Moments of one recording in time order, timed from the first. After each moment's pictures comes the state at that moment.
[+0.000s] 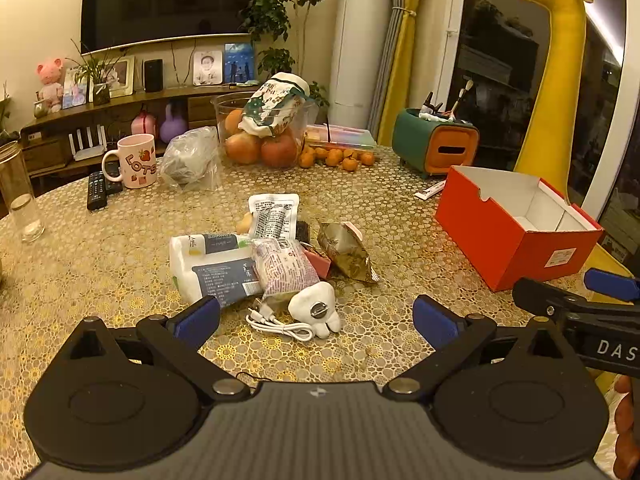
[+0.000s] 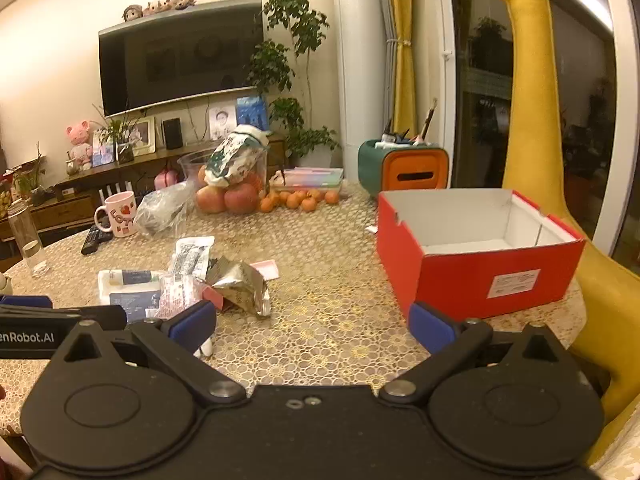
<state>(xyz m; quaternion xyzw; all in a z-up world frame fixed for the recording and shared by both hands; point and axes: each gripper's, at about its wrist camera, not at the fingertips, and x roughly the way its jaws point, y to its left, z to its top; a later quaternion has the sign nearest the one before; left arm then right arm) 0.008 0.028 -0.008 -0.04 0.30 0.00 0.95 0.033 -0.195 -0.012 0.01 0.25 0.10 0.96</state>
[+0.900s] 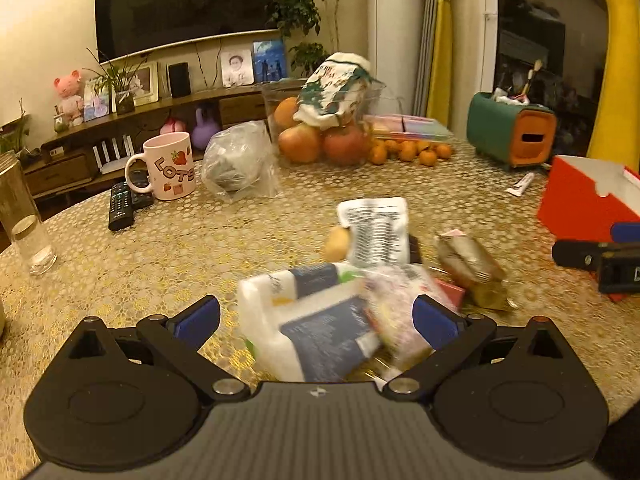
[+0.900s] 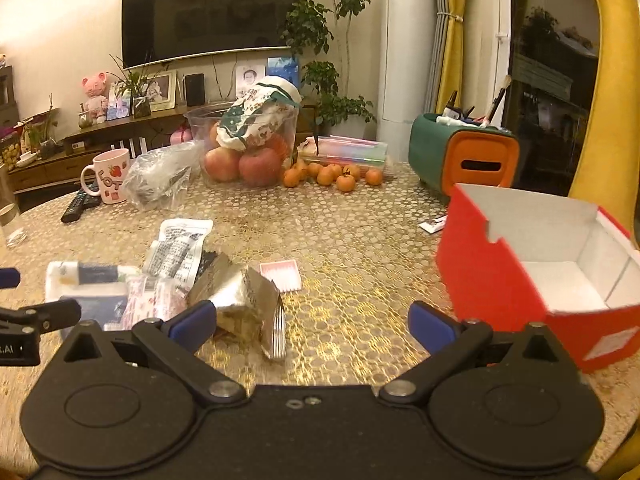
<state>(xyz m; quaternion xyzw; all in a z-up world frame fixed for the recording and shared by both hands) 0.109 0.108 -0.063 0.00 0.31 0.05 0.95 0.168 -0.138 -0.055 -0.04 0.28 0.14 0.95</state>
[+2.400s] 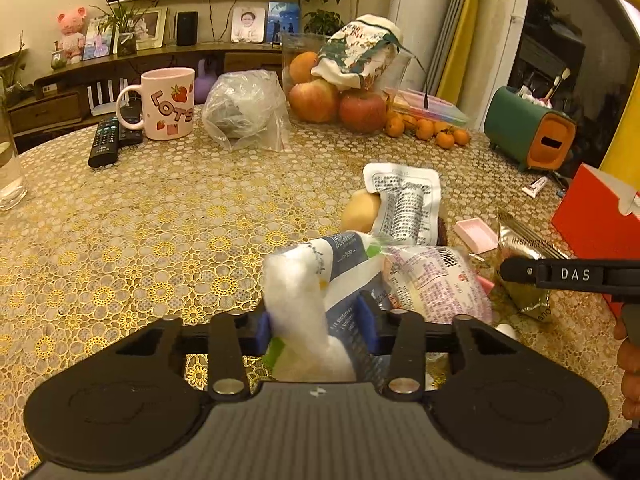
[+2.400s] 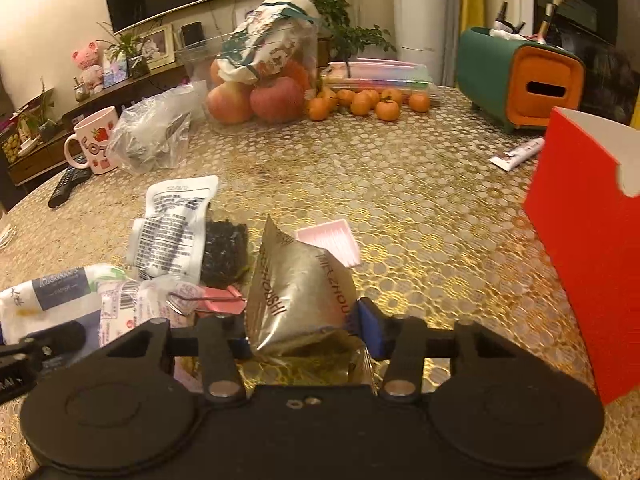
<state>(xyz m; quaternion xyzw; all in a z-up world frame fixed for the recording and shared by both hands) 0.131 0.138 -0.099 -0.09 0.34 0.04 0.94 0.234 -0.100 -0.104 0.00 0.38 0.16 0.91</state>
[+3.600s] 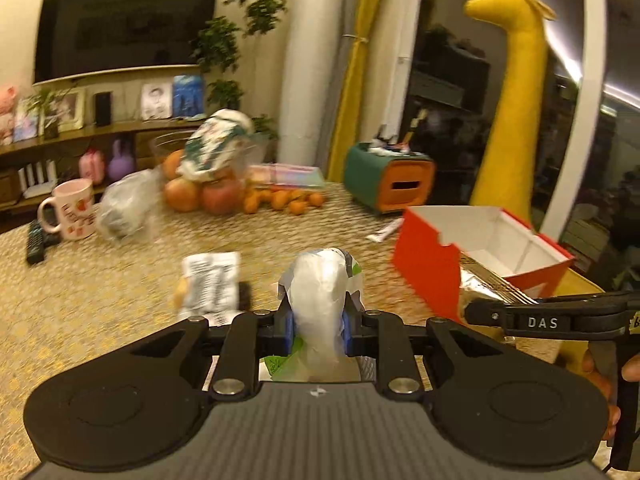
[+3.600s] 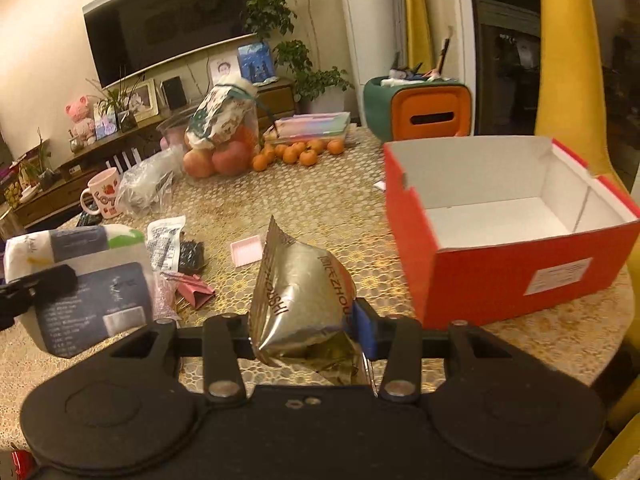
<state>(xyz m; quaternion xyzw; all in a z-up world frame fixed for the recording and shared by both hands) 0.061 0.002 0.004 -0.04 0.25 -0.08 0.96 0.128 -0.239 -0.022 0.05 0.34 0.13 0.93</state>
